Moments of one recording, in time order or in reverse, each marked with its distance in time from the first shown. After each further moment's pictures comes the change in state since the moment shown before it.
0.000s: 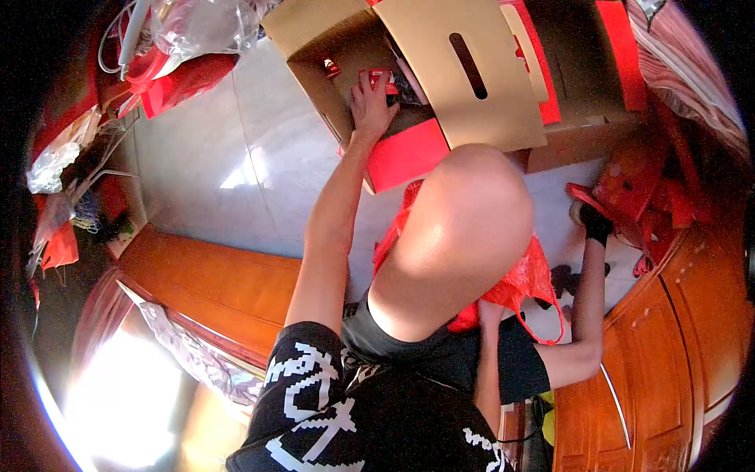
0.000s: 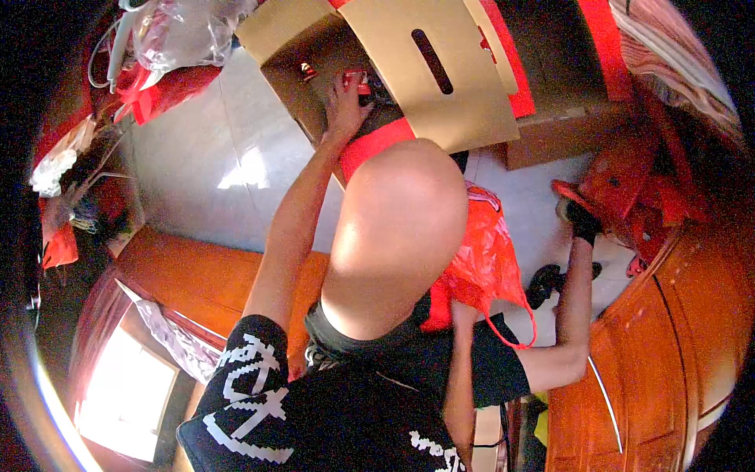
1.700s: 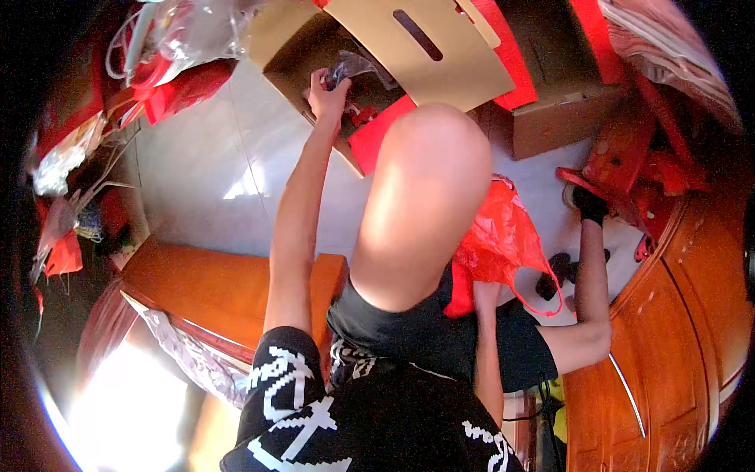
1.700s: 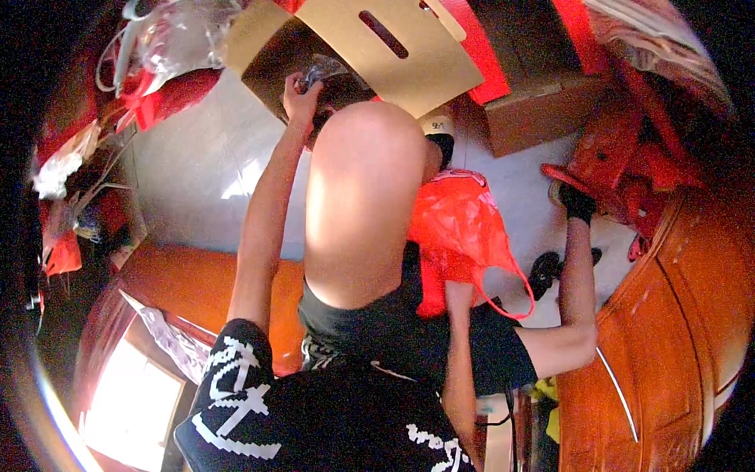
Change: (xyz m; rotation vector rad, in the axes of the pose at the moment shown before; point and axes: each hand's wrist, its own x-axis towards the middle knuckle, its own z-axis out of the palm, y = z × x) left_hand 0.012 -0.027 -0.063 -0.689 0.246 -0.439; right_hand -0.015 -0.072 -0.028 0.094 -0.063 0.225
